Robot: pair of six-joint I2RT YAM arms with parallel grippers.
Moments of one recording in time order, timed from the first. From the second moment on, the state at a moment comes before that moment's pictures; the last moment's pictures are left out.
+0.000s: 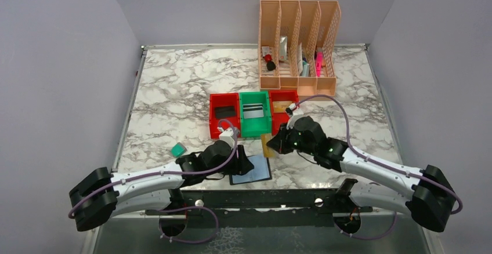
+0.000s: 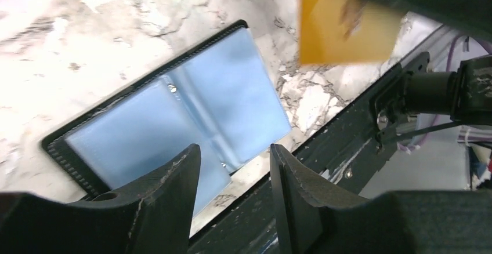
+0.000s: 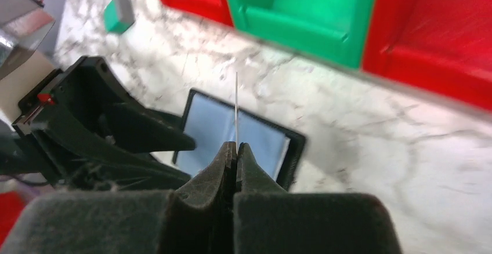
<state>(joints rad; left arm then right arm) -1.06 1.01 0.33 0.08 -0.02 -0.87 0.86 1.07 0.53 -0.02 -0.06 0.67</state>
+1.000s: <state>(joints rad) -1.06 0.78 0.32 -0.24 -0.20 -0.83 0.80 1.21 0.54 0.23 0.38 -0.70</state>
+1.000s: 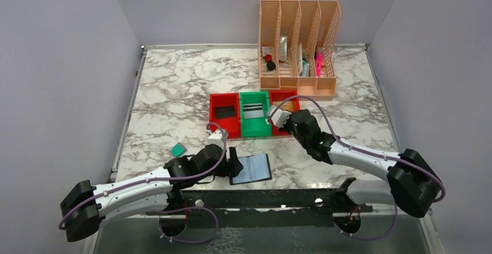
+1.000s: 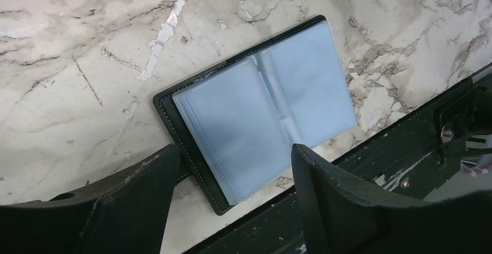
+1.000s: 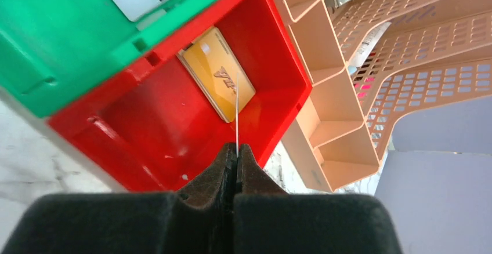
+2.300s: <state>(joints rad) -1.06 0.75 0.32 -0.29 -0.24 -0.79 0.60 1.66 0.73 0.39 0.16 -1.04</state>
